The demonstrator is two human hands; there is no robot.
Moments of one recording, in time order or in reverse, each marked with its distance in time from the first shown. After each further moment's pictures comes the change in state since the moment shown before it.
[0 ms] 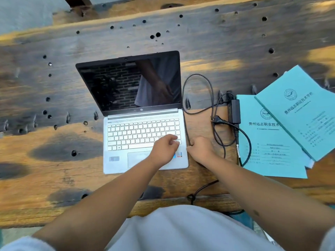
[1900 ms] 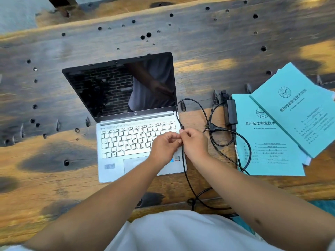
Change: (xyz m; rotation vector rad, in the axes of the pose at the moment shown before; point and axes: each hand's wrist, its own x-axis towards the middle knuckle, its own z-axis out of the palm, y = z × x) left_hand 0.006 0.023 0.002 -0.265 0.023 0.062; right_hand -0.004 -0.036 -0.001 0.629 0.314 0.055
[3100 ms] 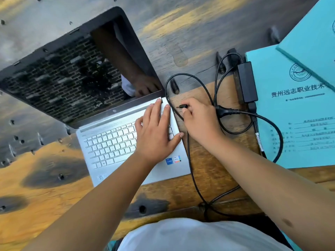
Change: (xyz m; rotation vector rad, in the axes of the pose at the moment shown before) left_hand 0.070 -0.034 -0.001 1.259 0.080 0.502; right_hand 0.079 0.029 -0.009 -0.145 -0.044 -0.235
